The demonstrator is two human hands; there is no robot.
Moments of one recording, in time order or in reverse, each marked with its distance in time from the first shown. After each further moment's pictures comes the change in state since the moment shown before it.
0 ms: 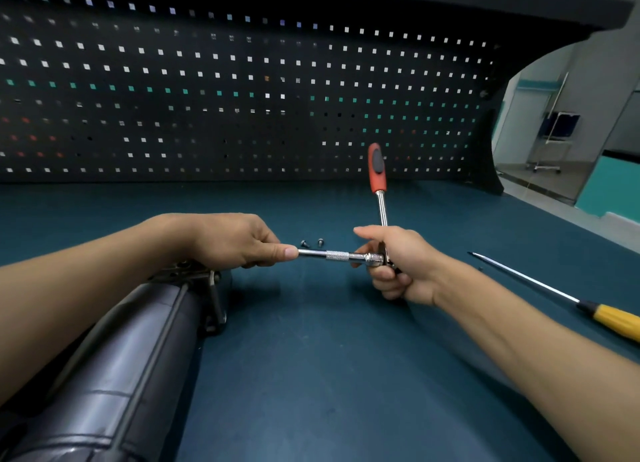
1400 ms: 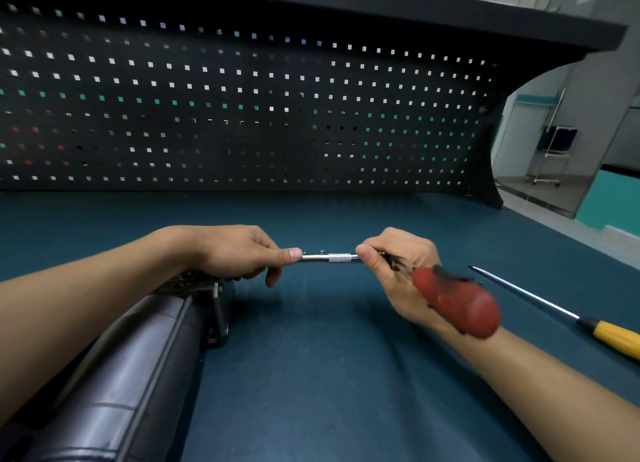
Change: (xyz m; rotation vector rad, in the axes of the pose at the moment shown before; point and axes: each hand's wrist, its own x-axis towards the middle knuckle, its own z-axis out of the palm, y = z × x) left_hand 0.000 -0.001 -0.001 -0.118 0.010 -0.076; right_hand 0.001 0.026 -0.001 -0.604 0.477 -1.200
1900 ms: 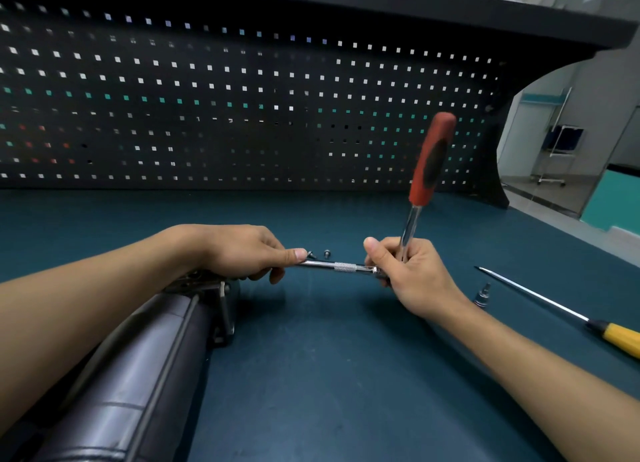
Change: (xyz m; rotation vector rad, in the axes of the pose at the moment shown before) left_hand 0.001 0.002 0.001 0.035 -0.004 -0.034; right_hand 0.002 0.002 0.003 0.340 -0.151 0.505
